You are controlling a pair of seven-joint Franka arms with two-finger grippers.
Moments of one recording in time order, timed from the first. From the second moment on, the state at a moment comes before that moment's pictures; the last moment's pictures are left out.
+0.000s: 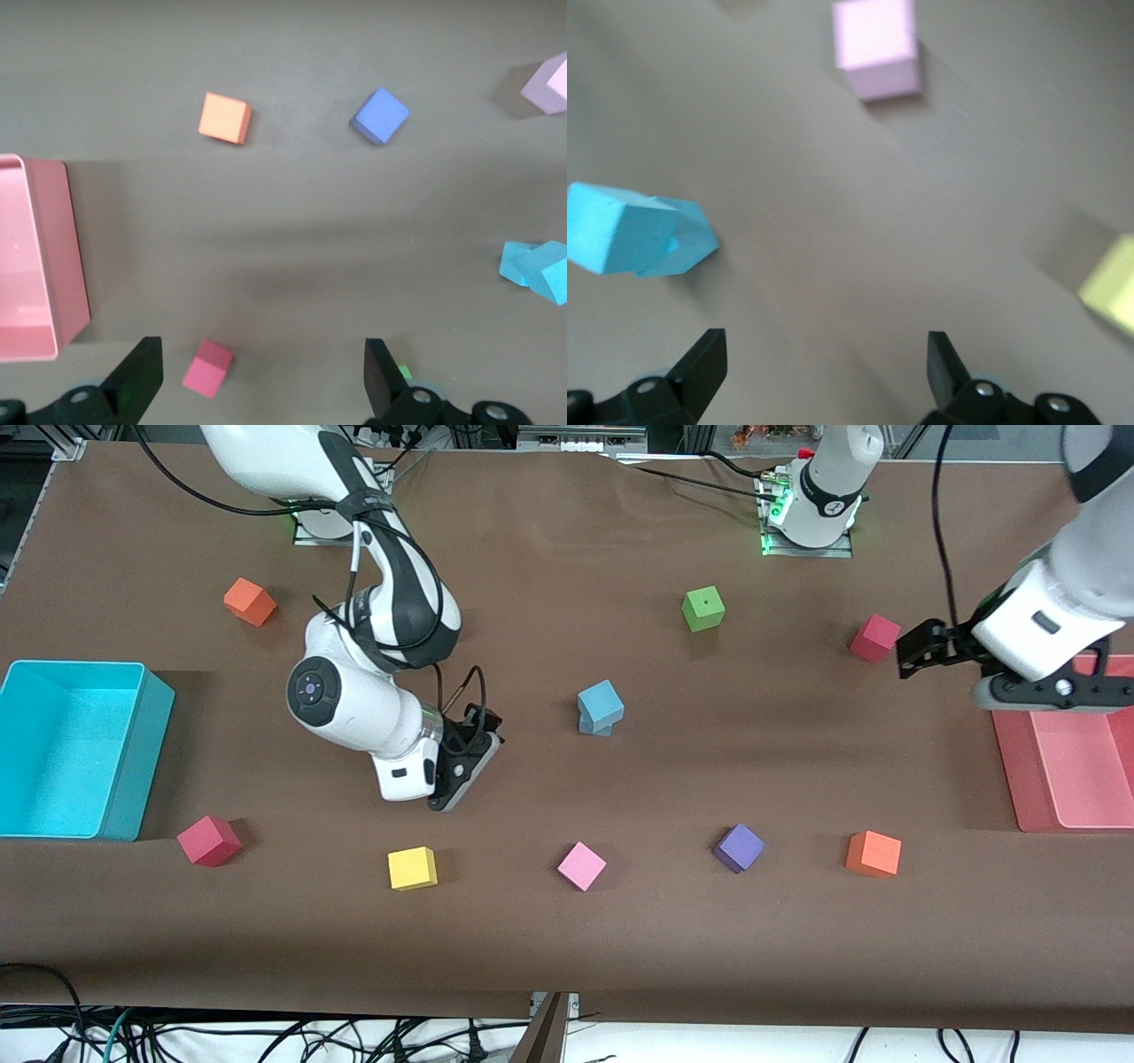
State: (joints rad) left arm -0.12 0.14 0.01 -1.41 0.02 1.52 -0.08; right arm 0.56 0.59 -0.16 -1.48 0.48 2.10 -0.55
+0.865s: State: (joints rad) left arm -0.04 -0.02 -0.03 -1.70 0.02 1.69 -0.07; right arm 0.12 0.41 -0.18 -1.51 0.18 2.04 -0.47
